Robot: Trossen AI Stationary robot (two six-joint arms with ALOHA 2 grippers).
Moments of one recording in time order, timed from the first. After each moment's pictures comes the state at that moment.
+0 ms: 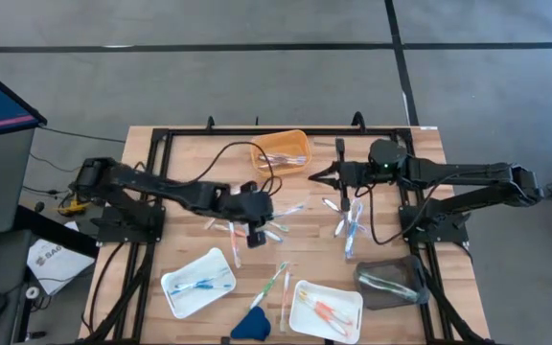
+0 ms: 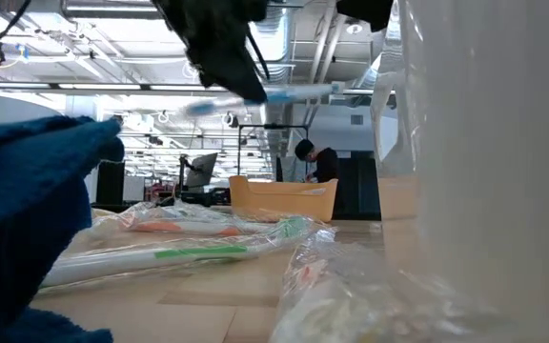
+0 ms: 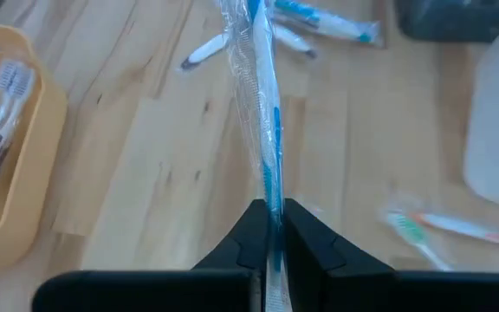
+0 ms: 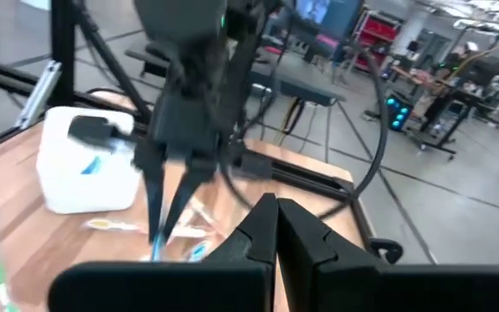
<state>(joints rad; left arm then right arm) -0.12 1.56 1.14 -0.40 -0.23 -0.20 -0.14 1.07 0.81 0.10 -0.16 -0.37</state>
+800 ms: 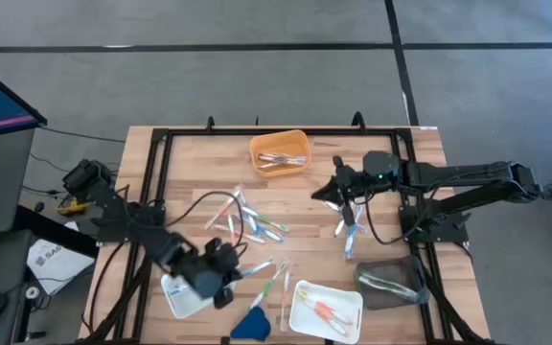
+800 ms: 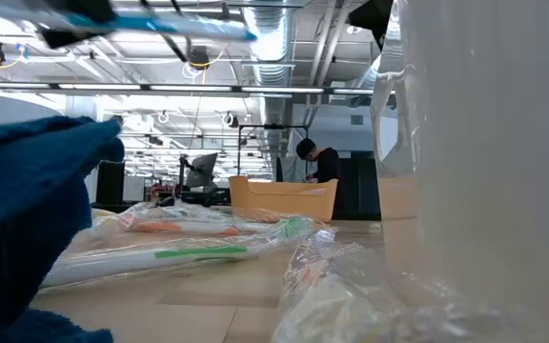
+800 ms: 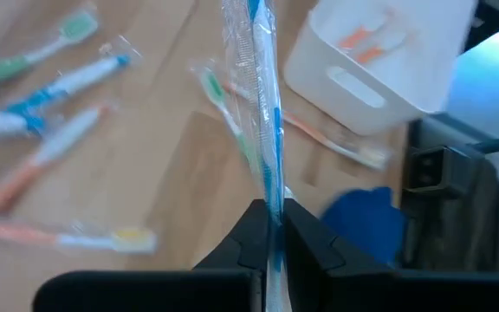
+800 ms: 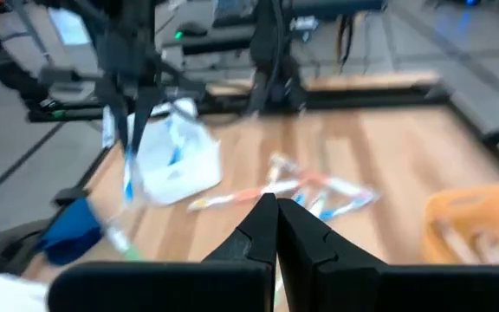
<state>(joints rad) -0.65 1.49 1.06 -0.50 -0.39 -0.92 -0.05 1.07 0.81 -0.06 -0.16 0.04</state>
